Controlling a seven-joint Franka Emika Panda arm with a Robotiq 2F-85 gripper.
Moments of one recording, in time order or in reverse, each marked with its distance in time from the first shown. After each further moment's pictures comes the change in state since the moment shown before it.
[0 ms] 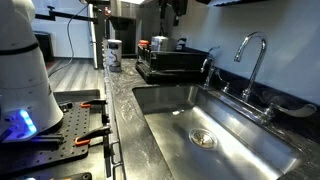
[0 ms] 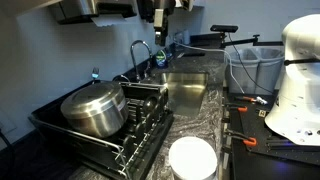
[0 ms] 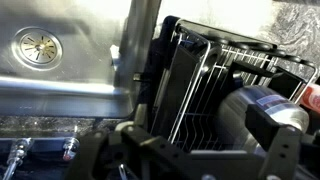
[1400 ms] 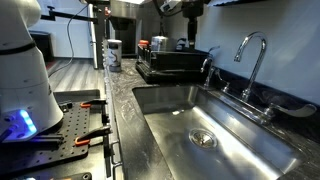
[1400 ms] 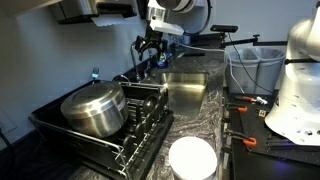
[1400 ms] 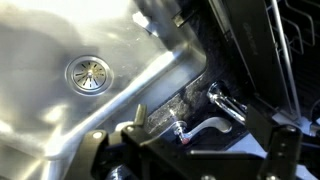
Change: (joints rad) arm -0.180 0.238 0.130 -0.026 -0.067 0.460 0.793
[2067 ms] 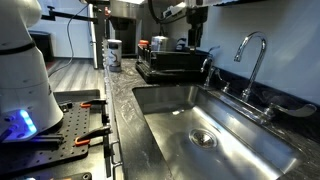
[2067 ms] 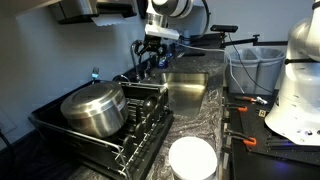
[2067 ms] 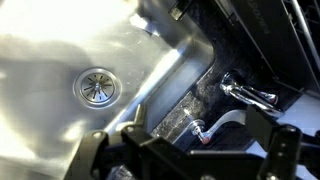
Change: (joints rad) arm -0.013 0.073 -0.004 0.038 0.006 0.012 0.161
